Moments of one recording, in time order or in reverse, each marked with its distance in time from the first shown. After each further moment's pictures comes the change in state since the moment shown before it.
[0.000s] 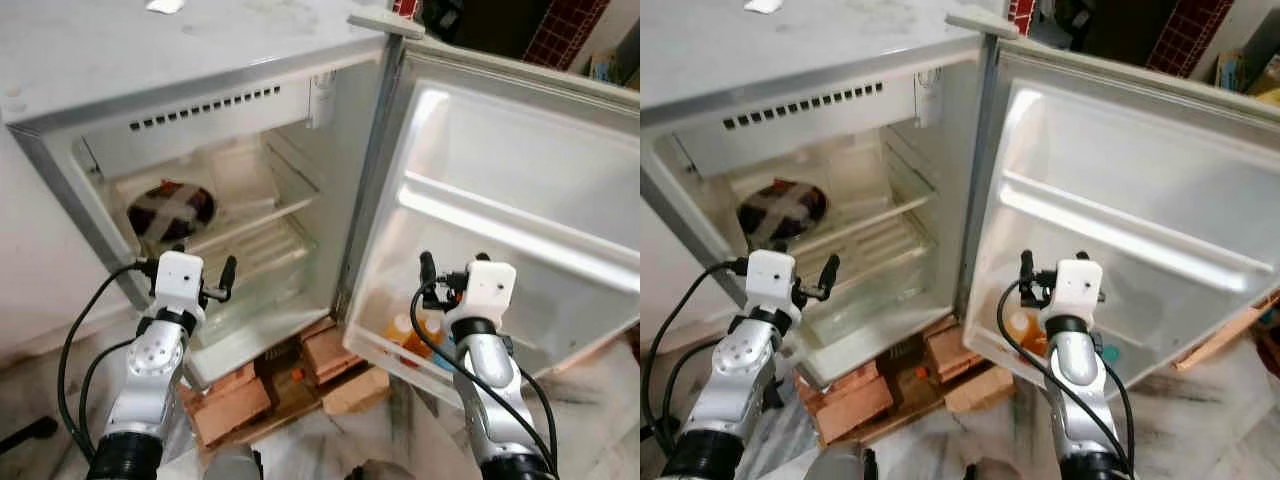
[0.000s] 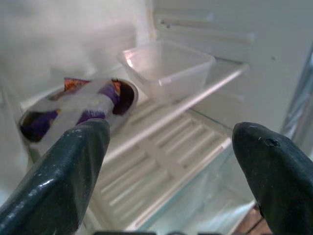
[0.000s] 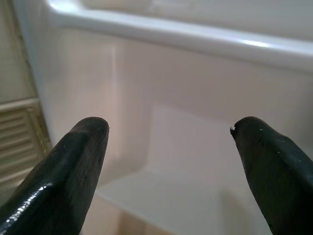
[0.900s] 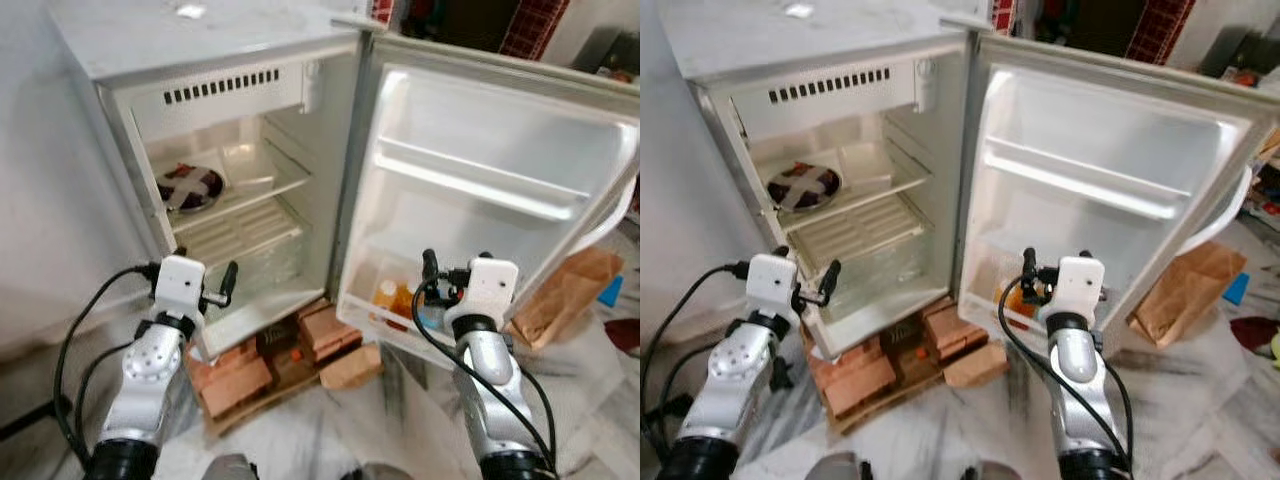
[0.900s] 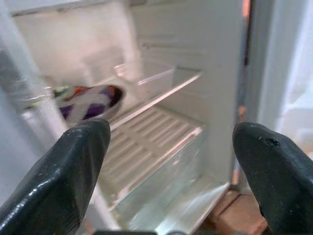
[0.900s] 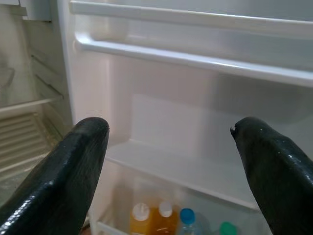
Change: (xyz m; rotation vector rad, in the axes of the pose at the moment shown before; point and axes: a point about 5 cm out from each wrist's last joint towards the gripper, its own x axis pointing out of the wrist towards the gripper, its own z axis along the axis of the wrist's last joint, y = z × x) left arm -0.004 -0.006 0.001 0.011 -0.019 -0.063; right arm 0.002 -0.003 0.003 -0.009 -0.001 -0.029
